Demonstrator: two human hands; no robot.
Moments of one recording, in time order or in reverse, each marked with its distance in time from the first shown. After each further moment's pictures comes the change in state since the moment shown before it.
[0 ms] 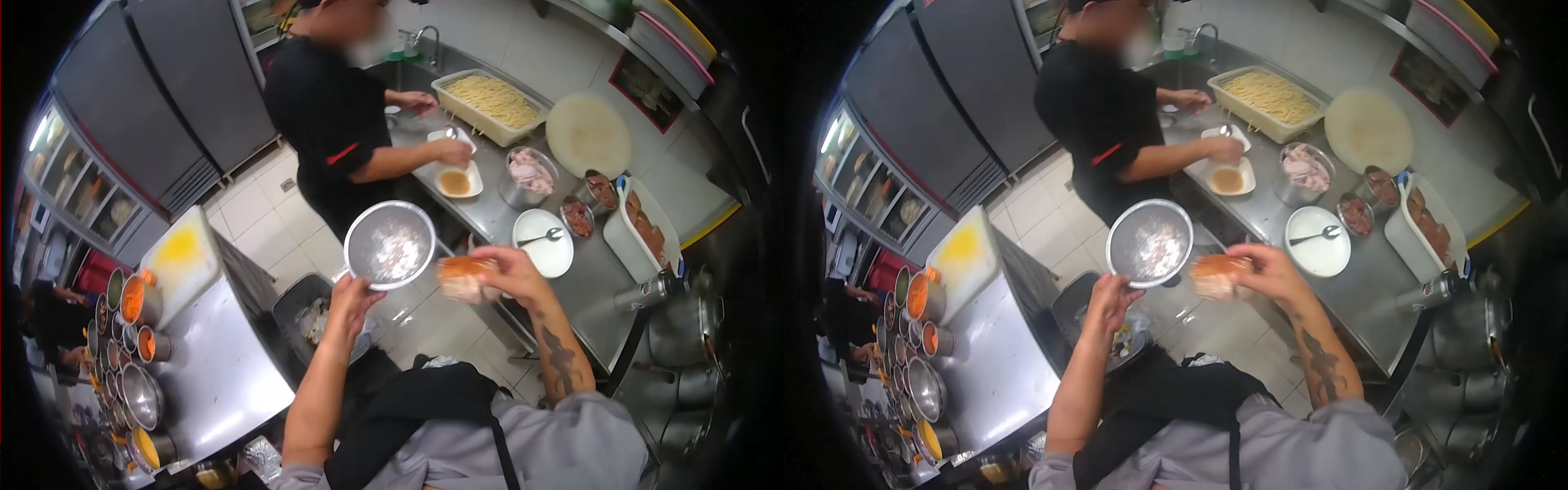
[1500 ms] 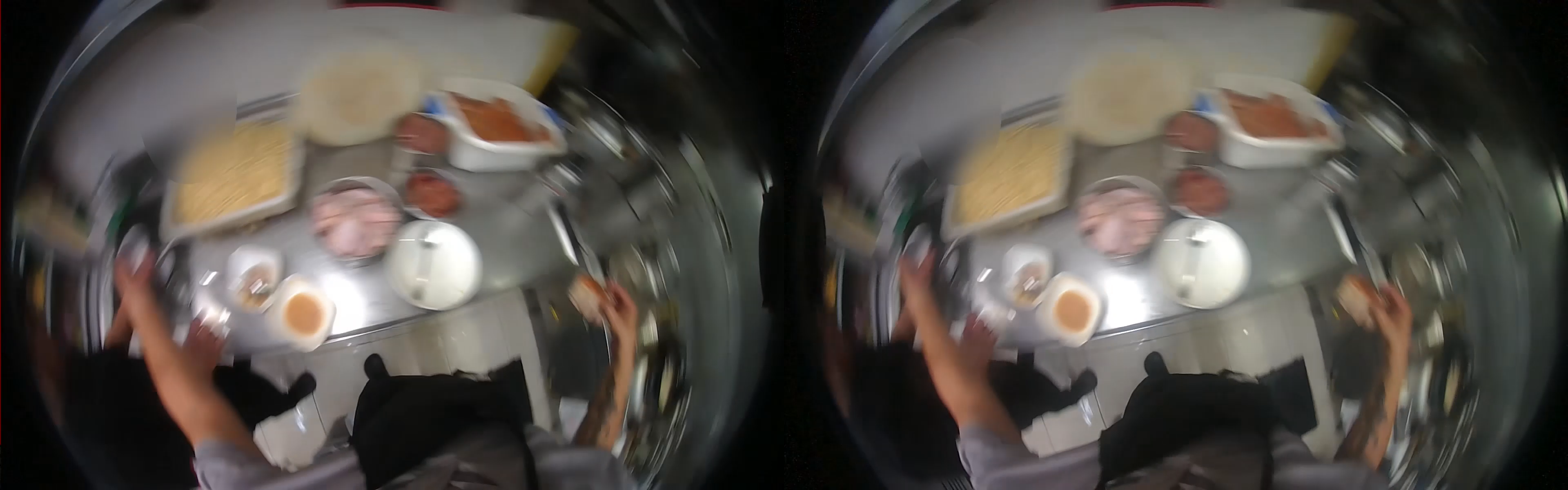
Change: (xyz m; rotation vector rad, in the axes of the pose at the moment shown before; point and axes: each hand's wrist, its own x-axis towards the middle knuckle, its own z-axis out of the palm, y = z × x) left_hand 0.692 0.229 0.275 0.019 -0.280 -0.080; right_hand -0.264 0.050 -0.086 -0.355 1.847 0.387
